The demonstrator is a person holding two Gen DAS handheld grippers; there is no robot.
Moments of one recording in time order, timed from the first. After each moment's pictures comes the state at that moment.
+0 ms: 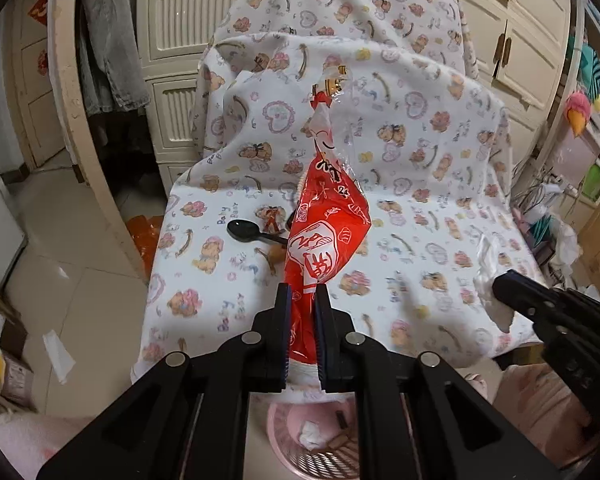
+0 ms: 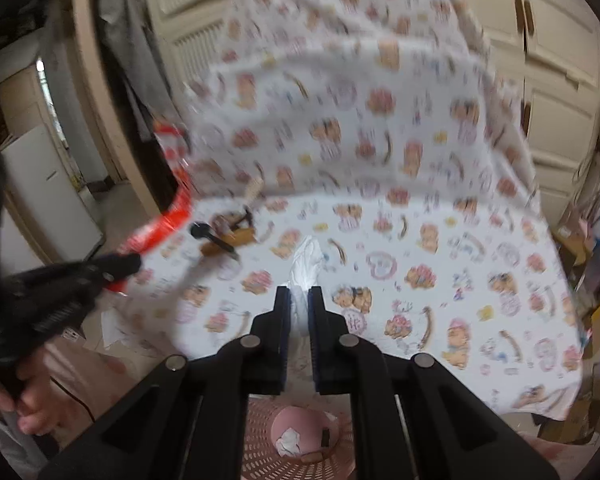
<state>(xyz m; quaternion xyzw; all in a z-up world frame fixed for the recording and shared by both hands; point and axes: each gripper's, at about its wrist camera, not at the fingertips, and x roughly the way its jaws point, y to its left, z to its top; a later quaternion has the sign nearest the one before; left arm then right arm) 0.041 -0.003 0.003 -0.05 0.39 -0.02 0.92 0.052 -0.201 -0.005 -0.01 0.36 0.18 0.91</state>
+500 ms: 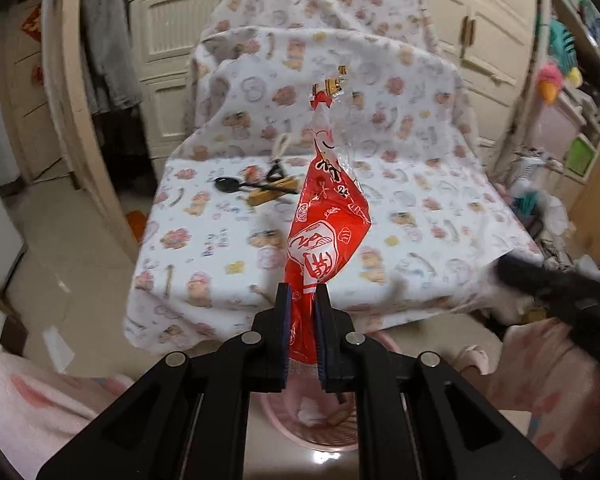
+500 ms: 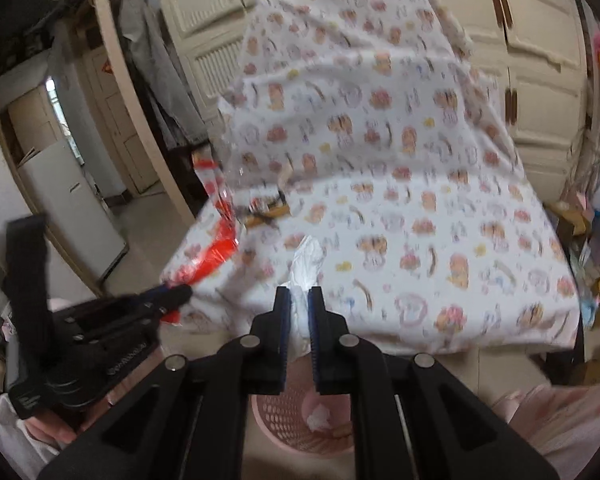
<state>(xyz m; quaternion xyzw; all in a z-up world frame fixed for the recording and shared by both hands) -0.037 -0.029 -0.022 -0.03 0.37 -0.05 0.93 -0.028 -0.214 -0.010 0.04 0.37 0.19 0.91</state>
